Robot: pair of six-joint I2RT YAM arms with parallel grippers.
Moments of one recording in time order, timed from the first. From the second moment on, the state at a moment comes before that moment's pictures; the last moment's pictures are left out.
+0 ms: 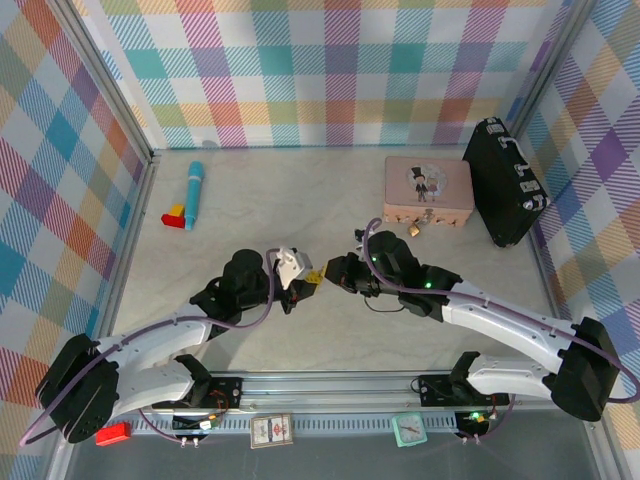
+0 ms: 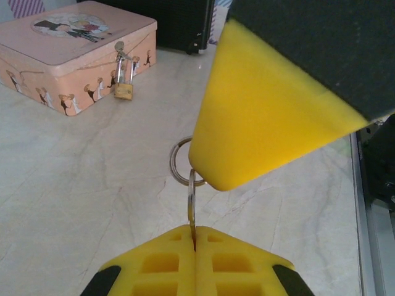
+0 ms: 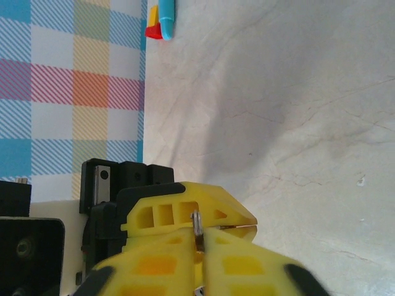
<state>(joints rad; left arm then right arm) -0.71 1.09 0.49 0.24 0.46 0.07 0.90 1.14 0.82 -0.19 -0.17 1.14</state>
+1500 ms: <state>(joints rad) -0.94 1.52 1.44 -1.13 0.17 0.13 0.86 0.73 0.20 0.42 -0.31 0.33</state>
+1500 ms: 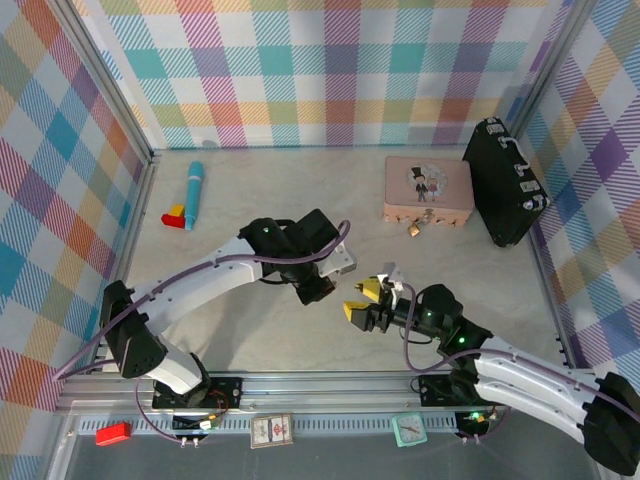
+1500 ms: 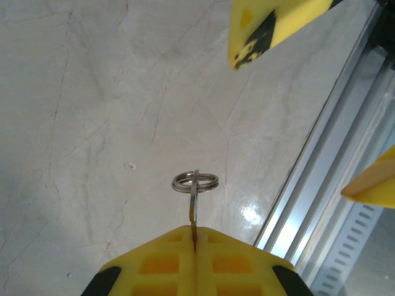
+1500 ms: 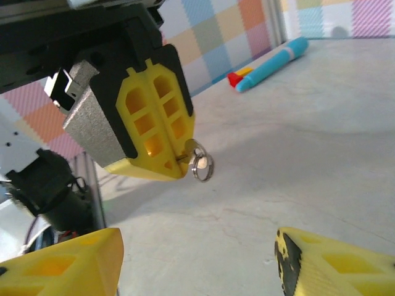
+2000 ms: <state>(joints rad) -0.99 1.43 1.39 -1.14 0.20 0.20 0.86 0.90 0.26 0.61 -0.47 0.37</state>
